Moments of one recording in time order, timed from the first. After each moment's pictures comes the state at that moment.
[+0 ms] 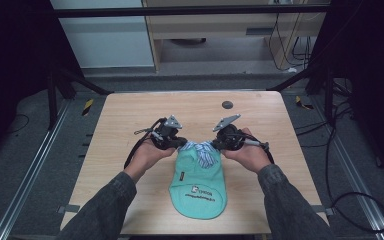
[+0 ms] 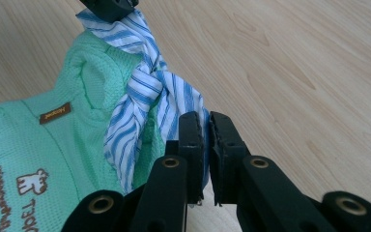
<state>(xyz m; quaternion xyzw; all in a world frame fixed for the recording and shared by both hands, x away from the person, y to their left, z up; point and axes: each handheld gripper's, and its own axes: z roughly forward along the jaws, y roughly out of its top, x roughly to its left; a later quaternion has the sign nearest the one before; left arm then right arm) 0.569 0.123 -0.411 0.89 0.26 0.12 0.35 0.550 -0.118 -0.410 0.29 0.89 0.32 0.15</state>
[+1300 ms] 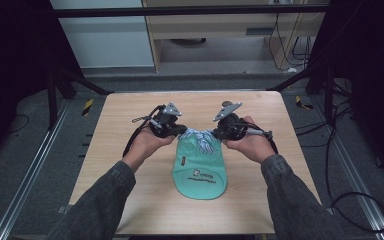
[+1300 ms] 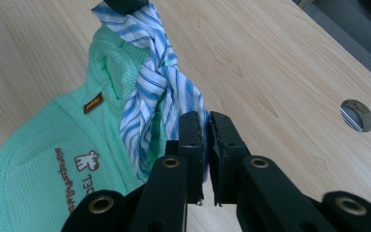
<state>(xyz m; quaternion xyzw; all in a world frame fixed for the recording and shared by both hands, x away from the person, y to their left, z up) 0.583 0.122 -0.376 0.89 0.25 0.14 0.36 0.557 -0.119 -0.372 0.27 0.89 0.32 0.18</state>
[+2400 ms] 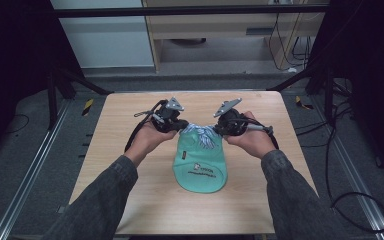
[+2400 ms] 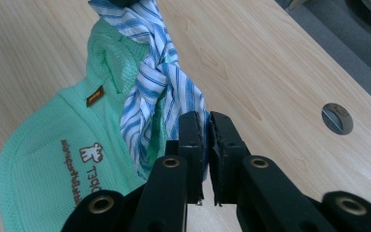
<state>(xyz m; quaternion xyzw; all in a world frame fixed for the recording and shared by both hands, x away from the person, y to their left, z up) 0.593 0.115 -0.365 0.89 0.24 0.16 0.36 0.566 -0.121 -0.364 0.27 0.89 0.31 0.19</state>
